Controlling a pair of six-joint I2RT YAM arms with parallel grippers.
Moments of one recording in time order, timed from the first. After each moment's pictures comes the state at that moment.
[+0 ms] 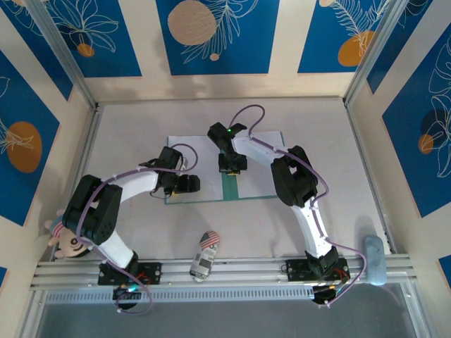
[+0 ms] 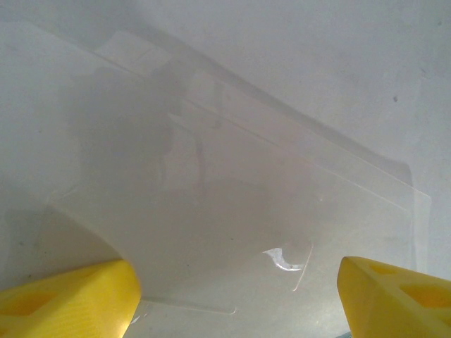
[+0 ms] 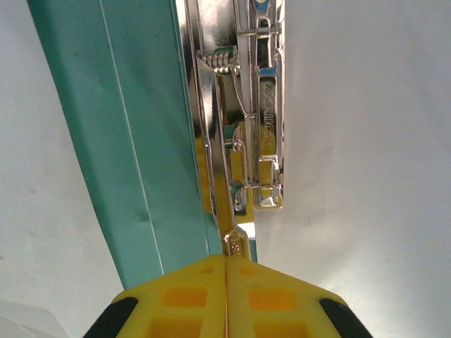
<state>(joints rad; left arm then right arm) -0.41 1.65 0.85 -0.37 0.23 -0.42 0.66 2.24 1.84 -1.12 0.09 0.70</state>
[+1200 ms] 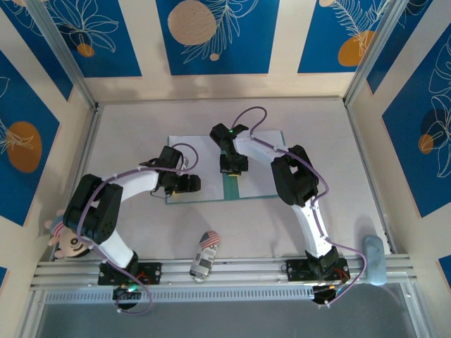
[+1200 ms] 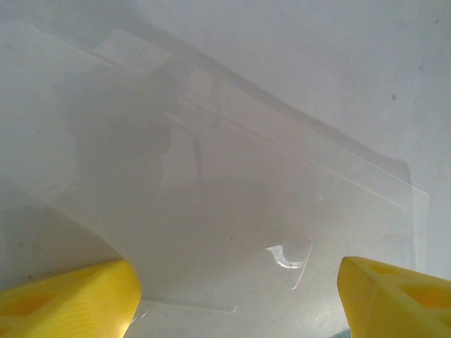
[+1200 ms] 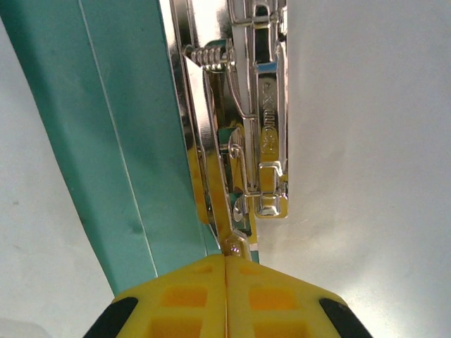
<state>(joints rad) -0.41 1.66 0.86 -0.37 0.25 -0.42 0.65 2.24 1.81 -1.09 0.07 0.72</state>
